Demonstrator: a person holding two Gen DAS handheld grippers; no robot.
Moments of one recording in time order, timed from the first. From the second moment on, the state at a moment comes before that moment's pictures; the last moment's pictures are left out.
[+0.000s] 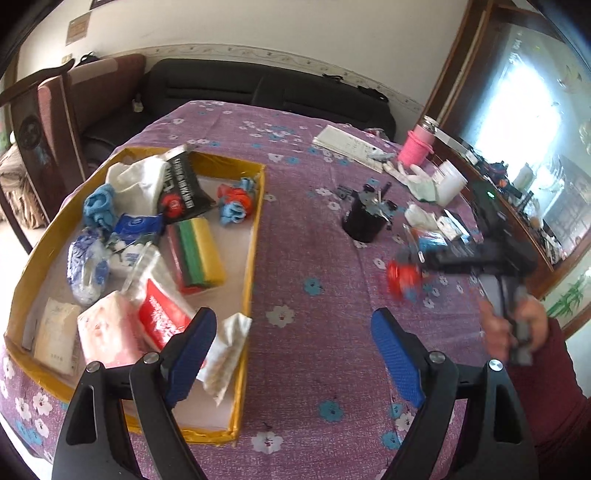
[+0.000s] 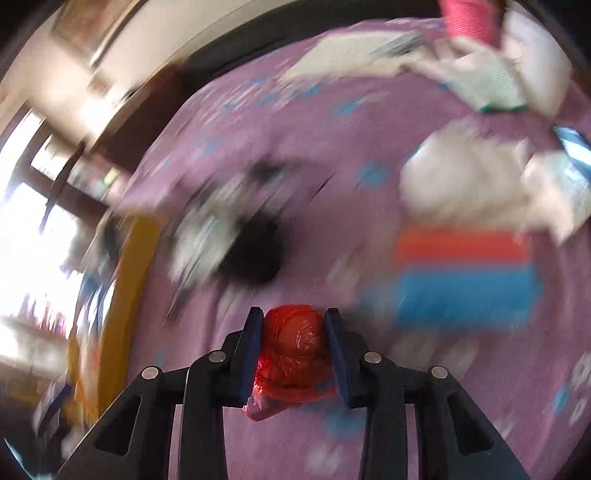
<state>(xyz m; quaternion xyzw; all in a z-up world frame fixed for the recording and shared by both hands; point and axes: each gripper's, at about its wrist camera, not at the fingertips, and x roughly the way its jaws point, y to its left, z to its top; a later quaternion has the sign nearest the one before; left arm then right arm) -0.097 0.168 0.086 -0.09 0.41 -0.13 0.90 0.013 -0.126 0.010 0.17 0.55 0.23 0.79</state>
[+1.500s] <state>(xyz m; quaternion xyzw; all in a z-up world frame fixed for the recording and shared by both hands) -0.092 0.084 0.057 0.01 0.46 -0.19 0.87 -0.006 -0.121 0.018 -0.01 0.51 0.14 0.85</state>
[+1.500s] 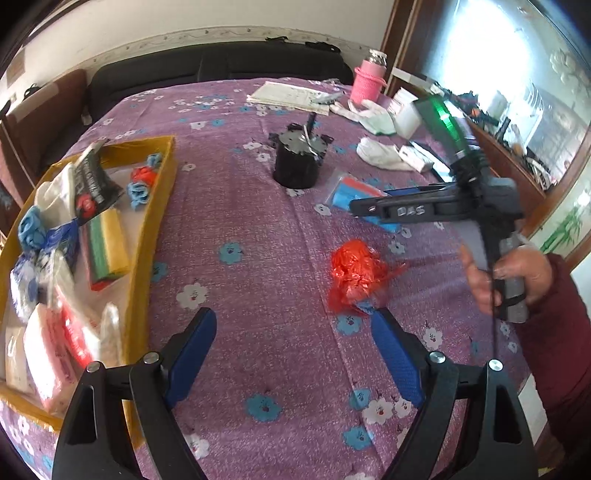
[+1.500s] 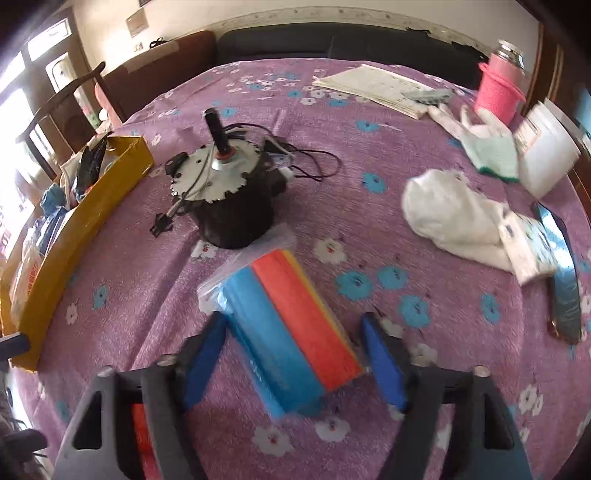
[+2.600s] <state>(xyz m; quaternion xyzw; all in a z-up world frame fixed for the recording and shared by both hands) -0.090 0.095 0.085 -0.03 0.42 -0.21 0.88 -0.095 -0.136 0.055 0.03 0.49 0.14 0.86</state>
